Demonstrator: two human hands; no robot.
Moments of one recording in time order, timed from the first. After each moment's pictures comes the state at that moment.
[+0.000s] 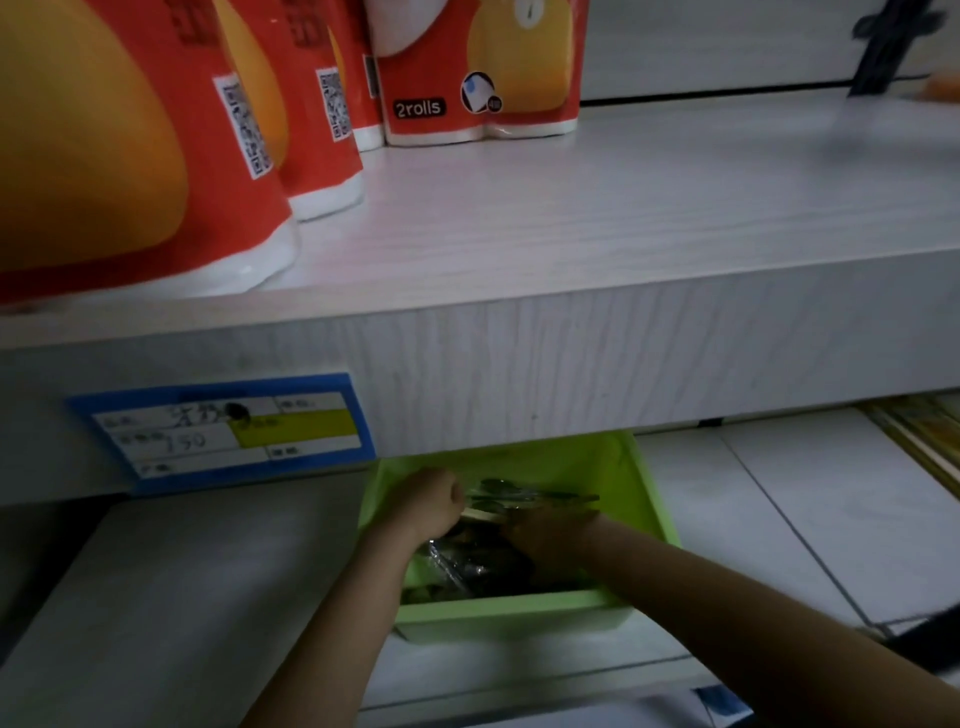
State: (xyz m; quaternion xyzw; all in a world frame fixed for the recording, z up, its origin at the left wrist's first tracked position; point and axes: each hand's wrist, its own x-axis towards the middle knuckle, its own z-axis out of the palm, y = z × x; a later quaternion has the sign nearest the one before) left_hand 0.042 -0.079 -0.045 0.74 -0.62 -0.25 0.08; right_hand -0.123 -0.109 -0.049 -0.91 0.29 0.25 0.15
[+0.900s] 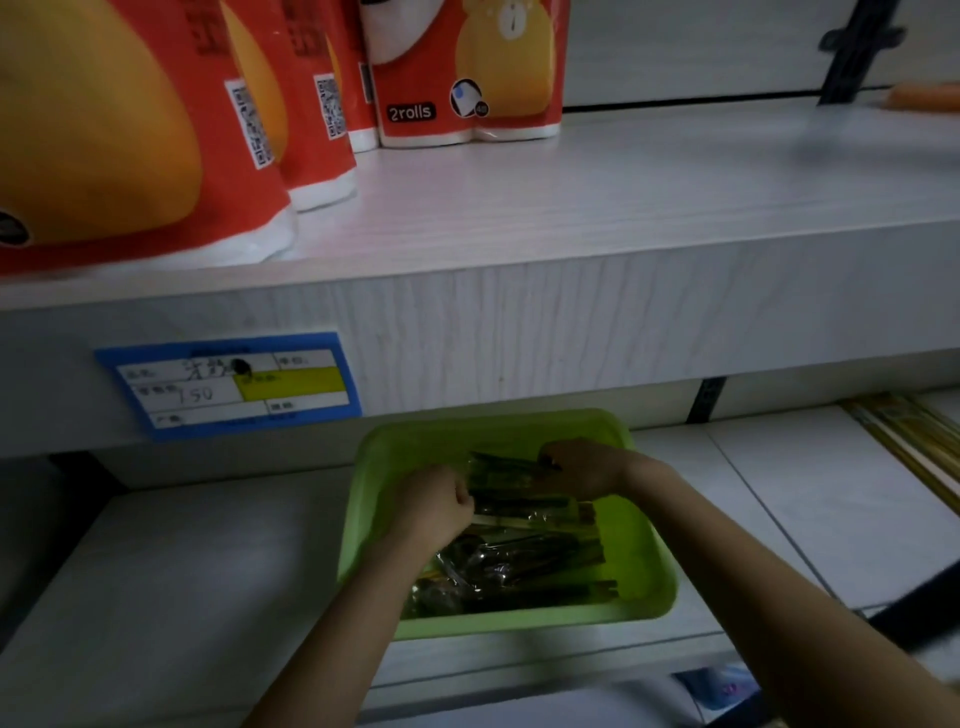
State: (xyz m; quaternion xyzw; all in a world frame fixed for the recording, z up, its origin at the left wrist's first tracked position) left_hand 0.011 -0.055 -0.029 0.76 -0.62 -0.15 0.09; right_hand -0.160 -0.129 0.010 -0.83 0.46 0.12 0.29
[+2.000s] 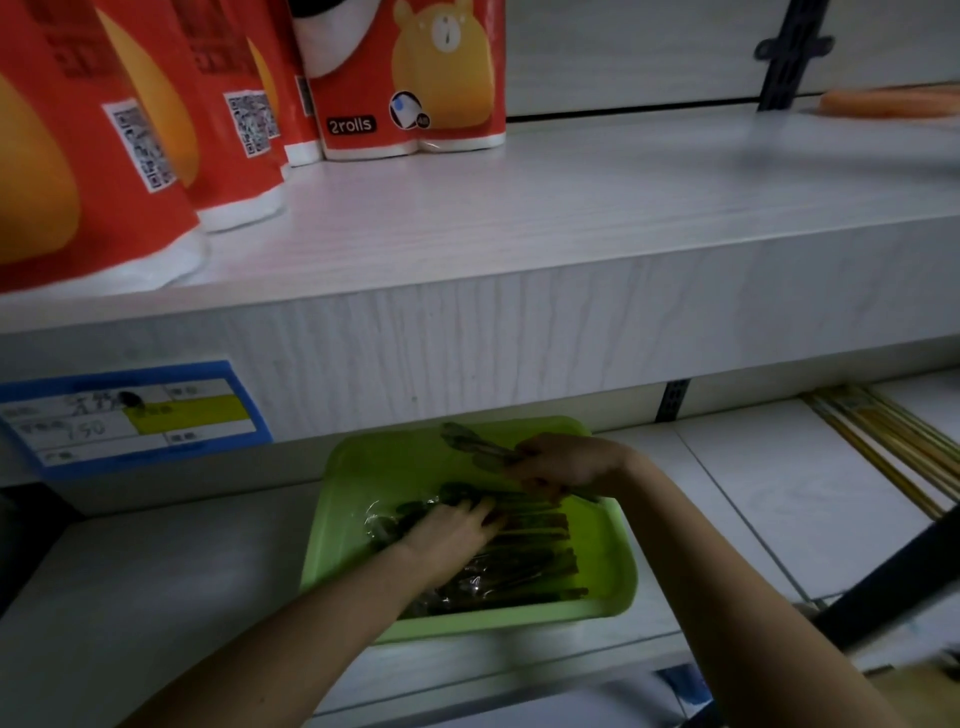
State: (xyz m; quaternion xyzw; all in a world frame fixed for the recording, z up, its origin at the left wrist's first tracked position) left_hand -0.018 -0.074 -0.069 0.48 -0.85 0.04 -0.22; right_hand -0.177 -0.133 0.016 -0.73 0.44 -0.02 0.53
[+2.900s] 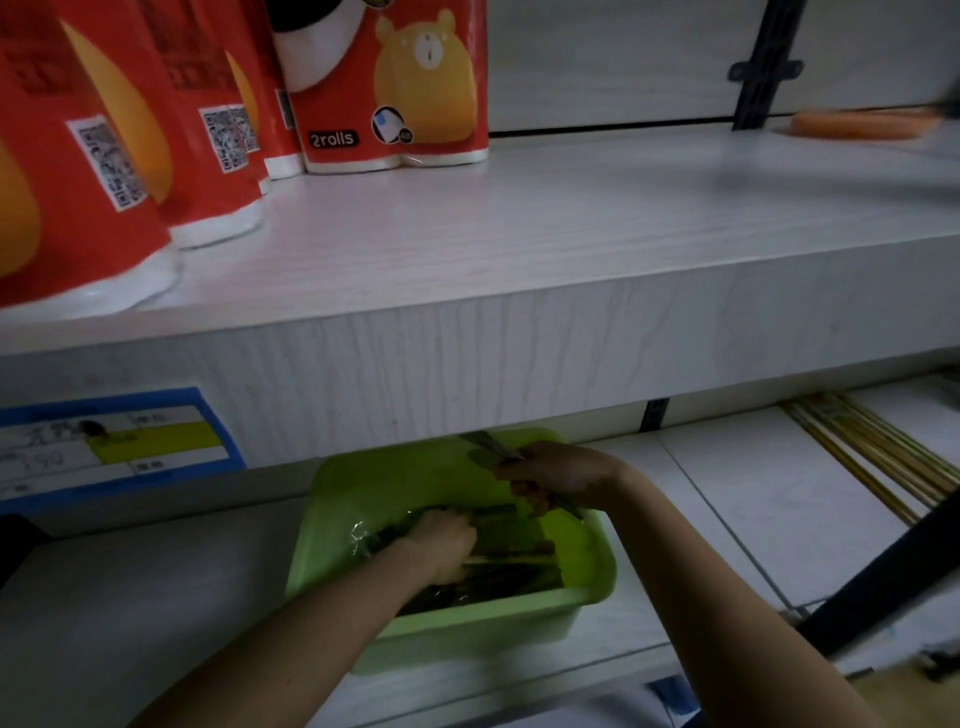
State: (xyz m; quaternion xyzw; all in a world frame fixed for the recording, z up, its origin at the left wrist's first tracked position) left_hand -0.025 -0.098 -0.078 0.54 -0.80 -0.03 -0.25; right_hand -0.183 -0.136 0.011 -0.64 0.46 -0.08 0.61
